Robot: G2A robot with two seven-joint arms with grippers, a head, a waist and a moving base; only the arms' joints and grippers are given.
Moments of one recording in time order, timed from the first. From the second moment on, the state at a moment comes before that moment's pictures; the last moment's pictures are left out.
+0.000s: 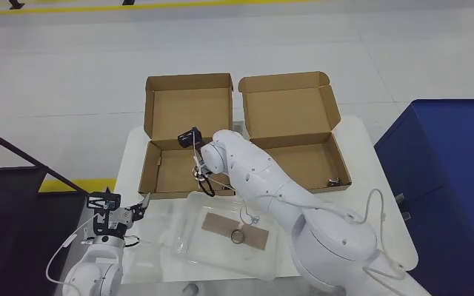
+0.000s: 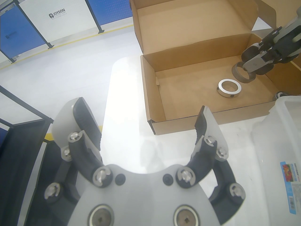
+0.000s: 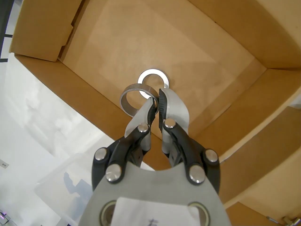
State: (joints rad) left arm 1.73 -1.15 -1.60 -1.80 1.33 0.00 0.00; right arm -0.22 -1.90 0.27 -0.31 -0.41 0.01 0.85
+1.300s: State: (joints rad) left arm 1.73 -1.15 -1.60 -1.80 1.33 0.00 0.00; right arm -0.16 -1.82 0.48 -0.26 -0.06 -0.88 0.94
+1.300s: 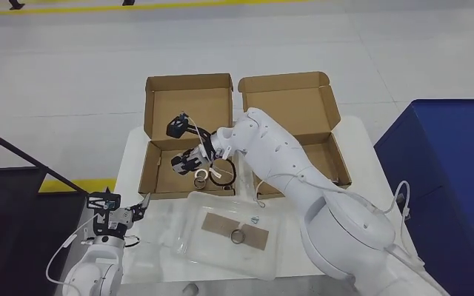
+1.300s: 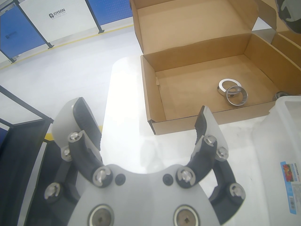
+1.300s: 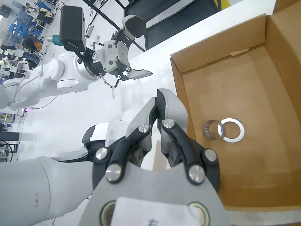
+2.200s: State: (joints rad) left arm 1.73 -1.15 -1.60 -1.80 1.33 0.00 0.00; right arm -0.29 -1.56 0.52 -0.85 -0.52 -0.92 0.83
